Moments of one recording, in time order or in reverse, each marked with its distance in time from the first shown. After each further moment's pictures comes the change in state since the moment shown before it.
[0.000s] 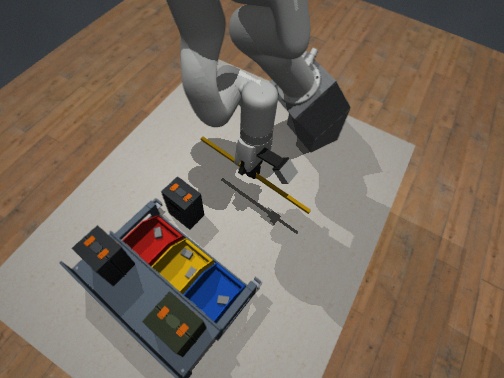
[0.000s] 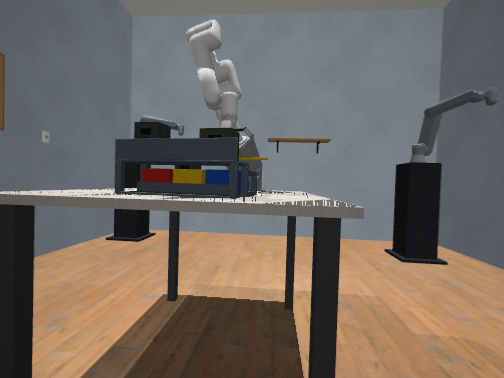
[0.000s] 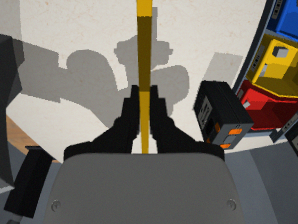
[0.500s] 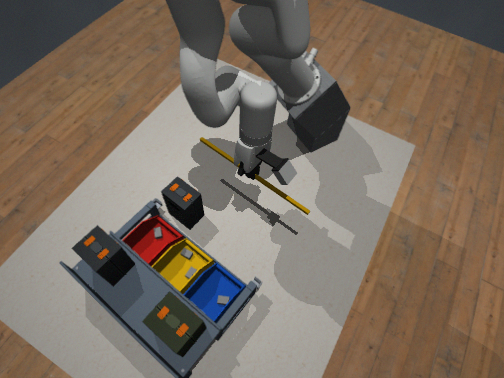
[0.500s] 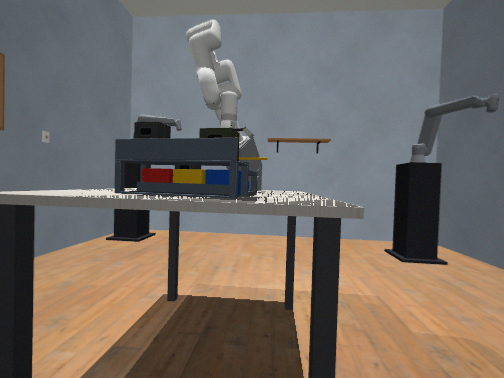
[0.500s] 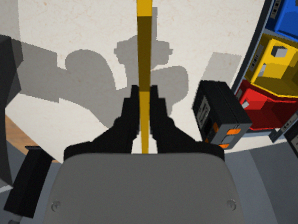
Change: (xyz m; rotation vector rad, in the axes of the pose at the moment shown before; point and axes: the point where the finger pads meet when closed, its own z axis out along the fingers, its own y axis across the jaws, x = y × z) arm 0.000 0.003 0.000 0.000 0.000 0.000
